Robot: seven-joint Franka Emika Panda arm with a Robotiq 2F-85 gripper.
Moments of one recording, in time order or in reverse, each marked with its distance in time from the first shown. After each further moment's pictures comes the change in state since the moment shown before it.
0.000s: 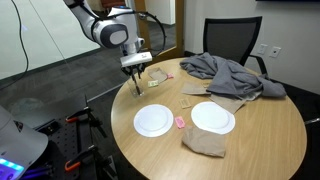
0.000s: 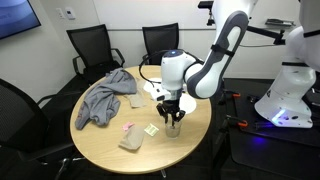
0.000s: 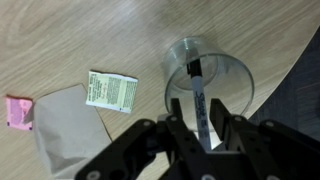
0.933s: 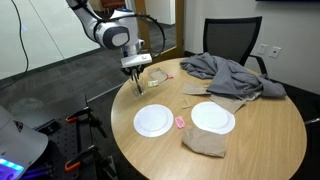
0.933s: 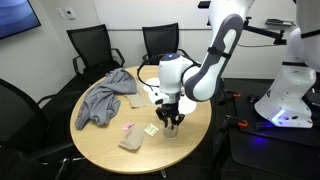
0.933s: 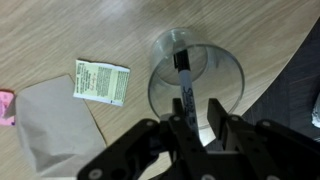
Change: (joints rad) arm -0.045 0.045 0.061 0.034 -0.002 -0.016 -0.001
